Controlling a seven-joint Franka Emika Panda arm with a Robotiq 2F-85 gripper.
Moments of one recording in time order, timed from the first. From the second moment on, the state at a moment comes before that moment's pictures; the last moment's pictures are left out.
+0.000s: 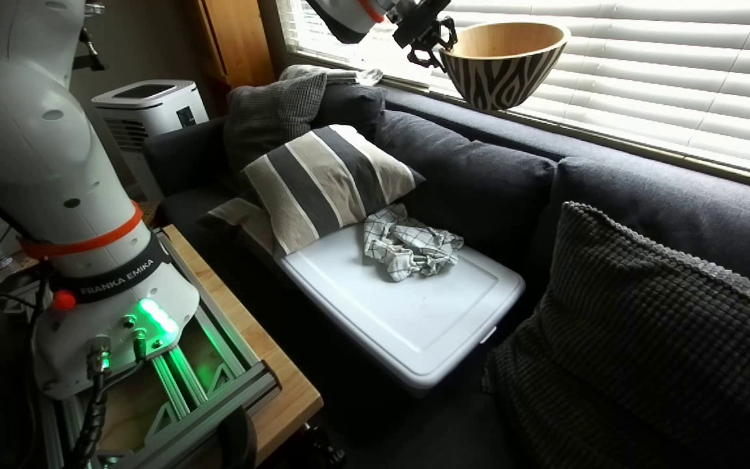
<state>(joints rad) 0.06 0.51 0.01 -1.67 -0.87 2.72 -0.16</state>
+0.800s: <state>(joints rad) 0.04 0.71 0.04 -1.44 -0.54 2.54 -0.36</state>
